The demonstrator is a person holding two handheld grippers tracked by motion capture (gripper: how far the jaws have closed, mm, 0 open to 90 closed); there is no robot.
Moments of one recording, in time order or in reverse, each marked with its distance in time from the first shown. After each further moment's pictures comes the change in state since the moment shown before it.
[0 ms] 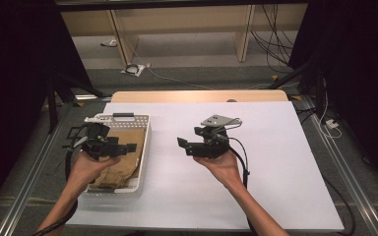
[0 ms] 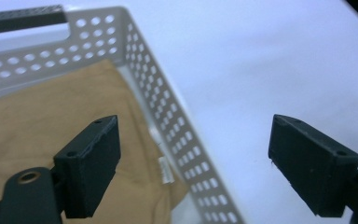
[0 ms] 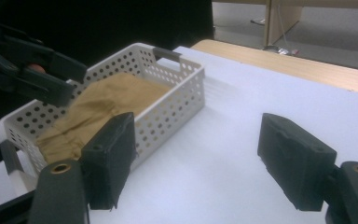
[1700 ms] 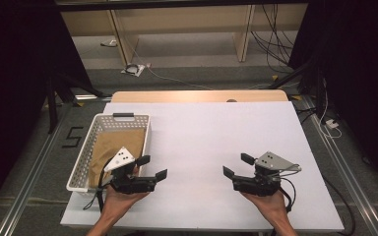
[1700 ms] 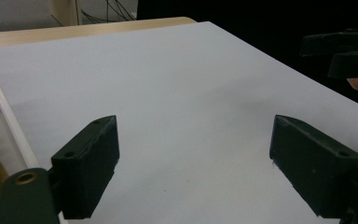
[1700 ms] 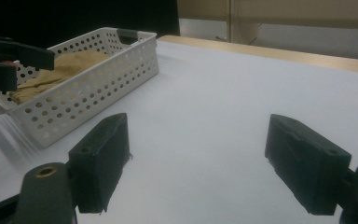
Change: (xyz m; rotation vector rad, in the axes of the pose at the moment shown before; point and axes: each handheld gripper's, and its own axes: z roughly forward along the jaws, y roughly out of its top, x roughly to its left) left arm -0.074 -0.075 0.029 -0.291 -0.187 0.166; right arm -0.034 -0.095 -0.102 -0.098 -0.114 -0.017
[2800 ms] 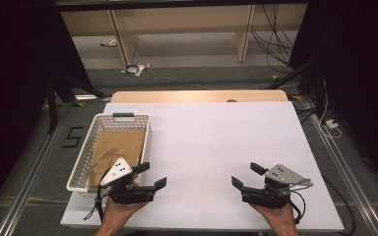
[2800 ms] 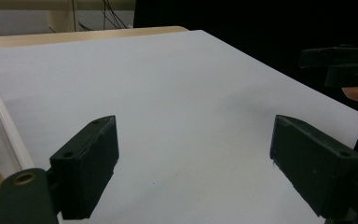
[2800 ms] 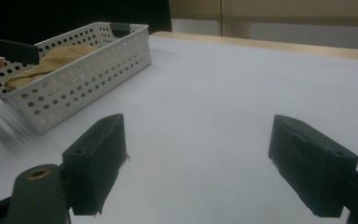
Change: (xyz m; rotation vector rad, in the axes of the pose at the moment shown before) left arm -0.008 -0.019 -0.008 -0.053 -0.013 -0.006; right arm -0.002 -0.024 -0.023 -0.006 -0.029 0.015
